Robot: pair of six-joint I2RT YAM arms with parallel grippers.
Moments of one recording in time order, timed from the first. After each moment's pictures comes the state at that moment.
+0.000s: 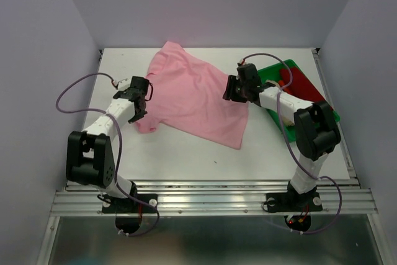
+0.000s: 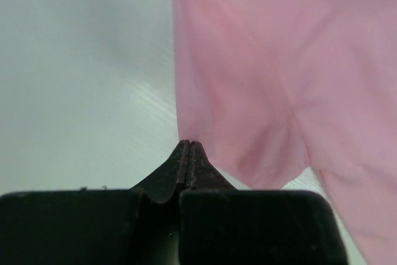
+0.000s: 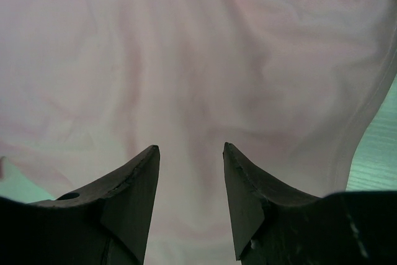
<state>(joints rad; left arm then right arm) -0.21 1.55 1.06 -0.68 -0.50 -0.64 0.42 1.84 1.29 -0.20 -0.03 0.50</state>
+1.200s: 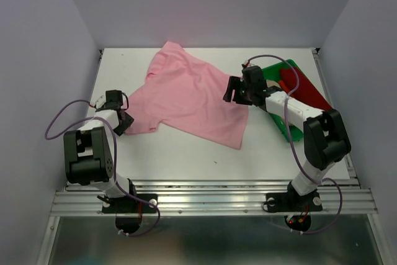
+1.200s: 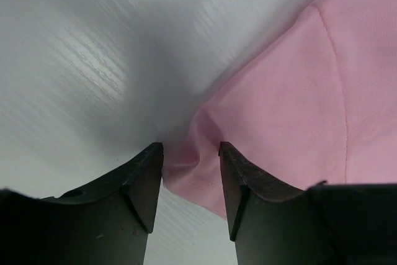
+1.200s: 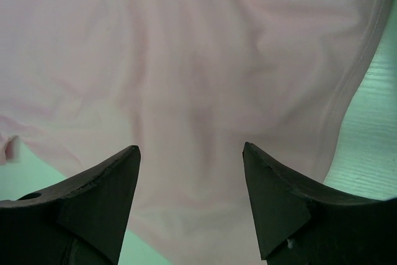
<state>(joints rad) 0.12 1.53 0.80 -0.38 -0.24 -0.75 0.43 1.72 1.19 -0.20 -0.04 0.51</state>
